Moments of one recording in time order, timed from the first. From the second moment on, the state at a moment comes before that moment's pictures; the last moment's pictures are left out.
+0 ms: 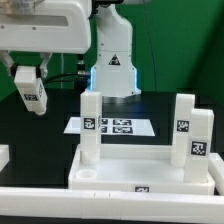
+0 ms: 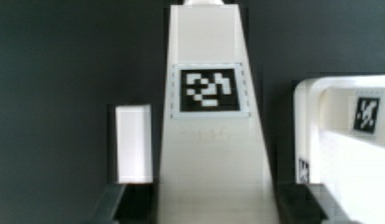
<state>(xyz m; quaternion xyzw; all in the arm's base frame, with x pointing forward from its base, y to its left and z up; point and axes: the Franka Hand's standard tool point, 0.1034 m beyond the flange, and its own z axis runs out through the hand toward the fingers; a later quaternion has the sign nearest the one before) 0.547 -0.172 0.155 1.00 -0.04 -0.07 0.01</state>
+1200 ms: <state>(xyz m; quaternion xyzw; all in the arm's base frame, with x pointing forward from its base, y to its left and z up) 0.620 -0.114 0.180 0.99 -0.03 0.14 0.02</state>
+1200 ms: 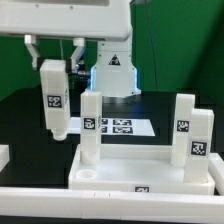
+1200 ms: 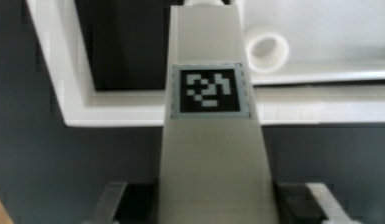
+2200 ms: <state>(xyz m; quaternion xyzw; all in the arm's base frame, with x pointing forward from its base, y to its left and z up) 0.637 -0.083 0.167 0.98 -0.02 0.19 0.04</state>
